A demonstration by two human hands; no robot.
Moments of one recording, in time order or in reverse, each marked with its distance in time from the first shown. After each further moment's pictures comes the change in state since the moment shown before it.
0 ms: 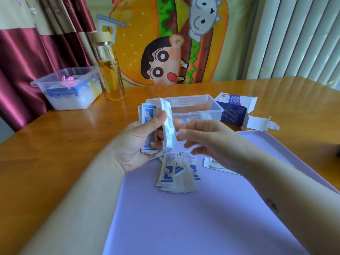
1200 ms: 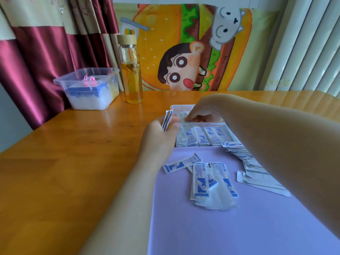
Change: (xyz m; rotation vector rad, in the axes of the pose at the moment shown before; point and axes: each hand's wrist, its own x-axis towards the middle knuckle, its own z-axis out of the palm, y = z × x) left_hand 0.024 -0.002 -0.037 0.654 0.436 0.352; right_hand 0.159 -0.045 0.019 -0.596 -0.051 0.514
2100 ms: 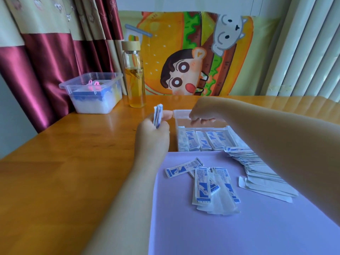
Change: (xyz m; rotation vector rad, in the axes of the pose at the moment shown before) left_hand -0.001 0.014 -0.011 -0.059 0.188 0.000; right_hand -0.006 -0.005 -0.003 -0.477 0.215 -0.187
